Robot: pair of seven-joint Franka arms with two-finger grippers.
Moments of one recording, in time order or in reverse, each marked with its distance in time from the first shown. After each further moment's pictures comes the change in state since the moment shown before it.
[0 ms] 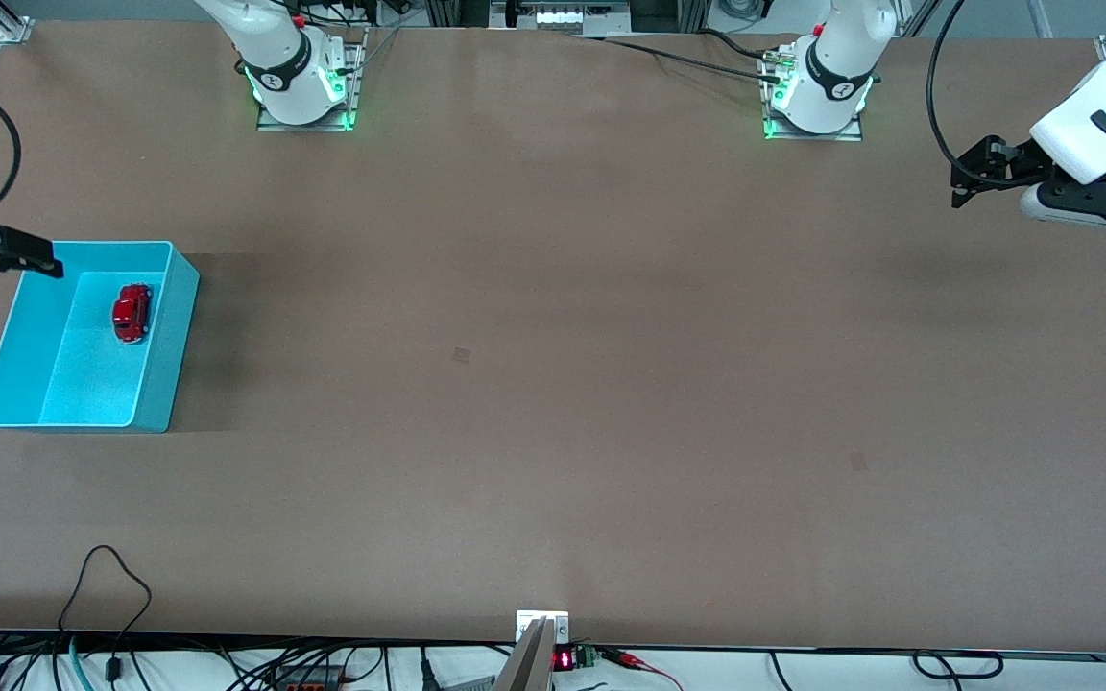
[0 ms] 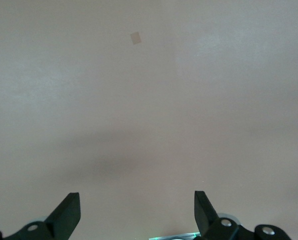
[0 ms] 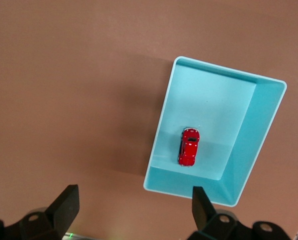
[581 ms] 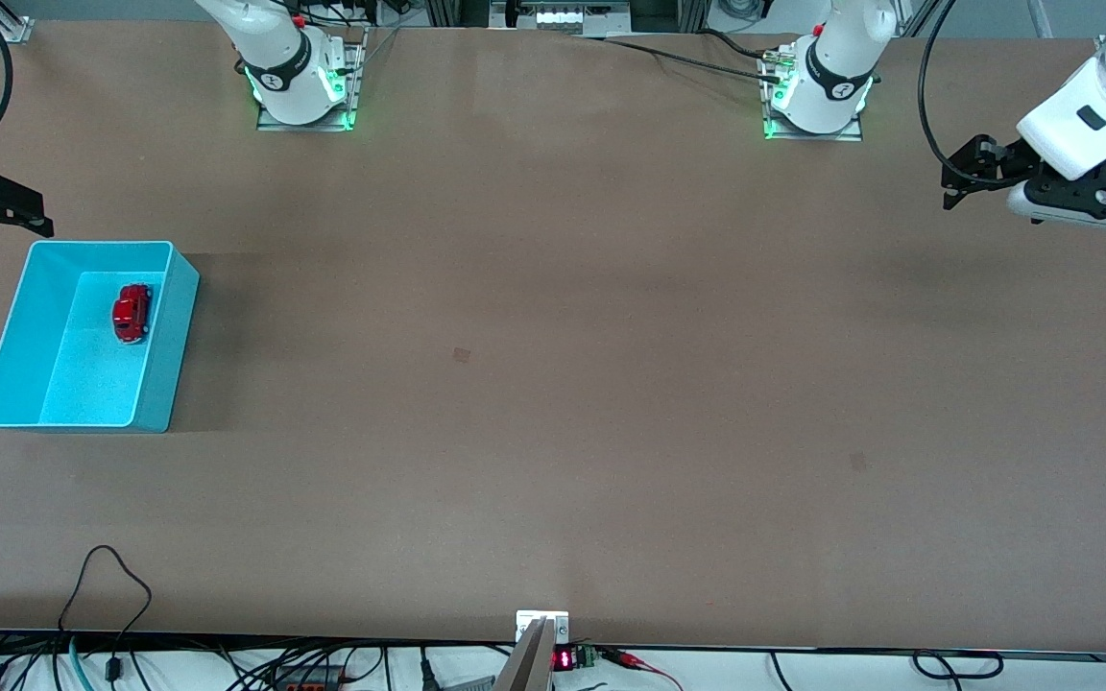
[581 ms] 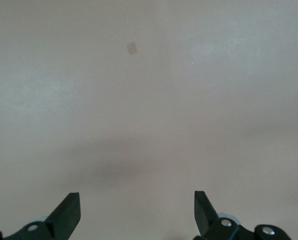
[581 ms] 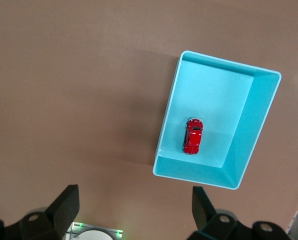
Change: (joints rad) left arm 0.001 0.005 -0.028 0.021 0.001 0.022 0.000; right arm 0.000 -0.068 0.043 -0.004 -0.013 -0.058 0.087
